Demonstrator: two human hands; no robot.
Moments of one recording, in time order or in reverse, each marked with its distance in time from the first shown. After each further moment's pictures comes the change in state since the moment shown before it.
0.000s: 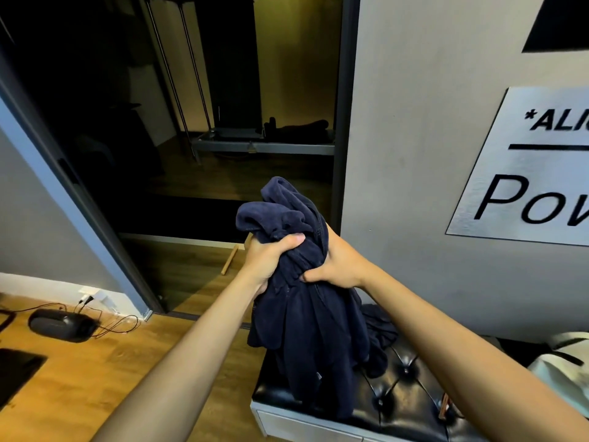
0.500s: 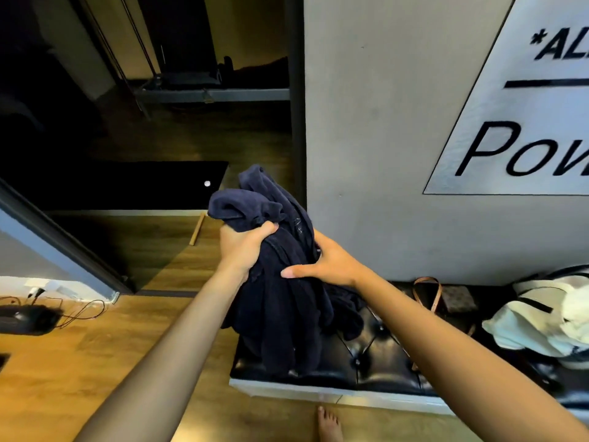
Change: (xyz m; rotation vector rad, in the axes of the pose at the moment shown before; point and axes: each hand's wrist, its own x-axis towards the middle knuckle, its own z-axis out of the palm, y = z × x) left_hand 0.070 -0.071 0.048 0.204 0.136 -0.033; right_hand 0.001 0.117 -0.016 0.265 0.009 0.260
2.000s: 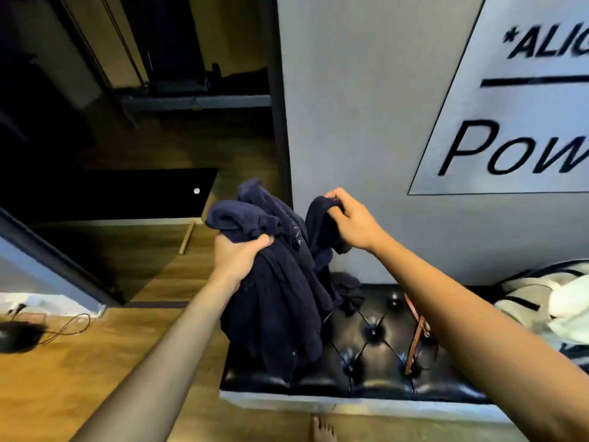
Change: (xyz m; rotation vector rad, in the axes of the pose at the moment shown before) left_hand -0.002 -0.023 0.013 0.104 -0.059 -0.007; right_hand 0.007 -0.001 -0.087 -0.311 0.361 -0.036
